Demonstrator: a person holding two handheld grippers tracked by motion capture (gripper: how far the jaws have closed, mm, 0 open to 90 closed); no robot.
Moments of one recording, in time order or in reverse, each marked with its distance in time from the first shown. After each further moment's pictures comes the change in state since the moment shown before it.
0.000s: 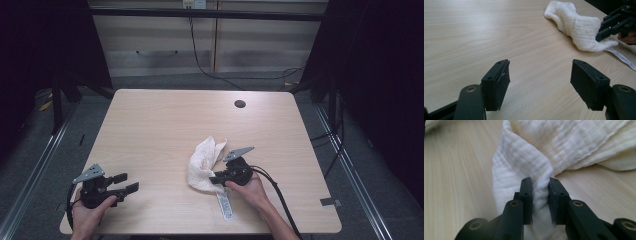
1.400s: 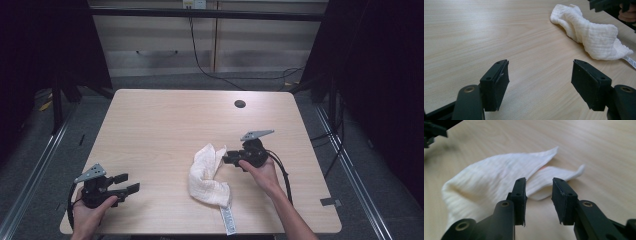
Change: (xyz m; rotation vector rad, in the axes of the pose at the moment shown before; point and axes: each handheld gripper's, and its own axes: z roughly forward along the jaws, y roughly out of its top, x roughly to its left) left arm 0.000 0.000 0.002 0.016 -0.011 0.004; right arm -0.044 0.025 -0.043 -0.119 -0.110 0.077
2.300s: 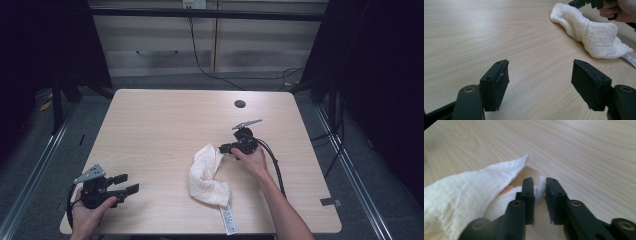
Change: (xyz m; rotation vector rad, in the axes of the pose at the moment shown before) left arm 0.000 -0.001 -0.002 0.006 0.002 0.005; right arm -0.033 0.017 0.045 0.076 -0.023 0.105
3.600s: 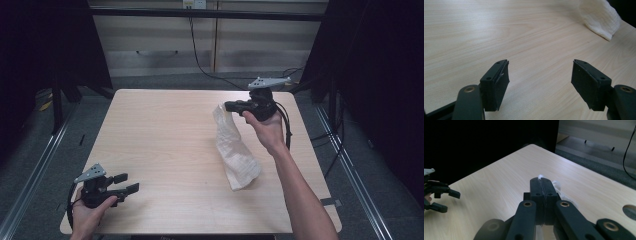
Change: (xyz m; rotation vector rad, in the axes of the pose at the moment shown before) left arm 0.001 0.002 0.001 0.002 0.008 0.004; right arm 0.060 0.101 -0.129 -0.311 -0.027 -0.209
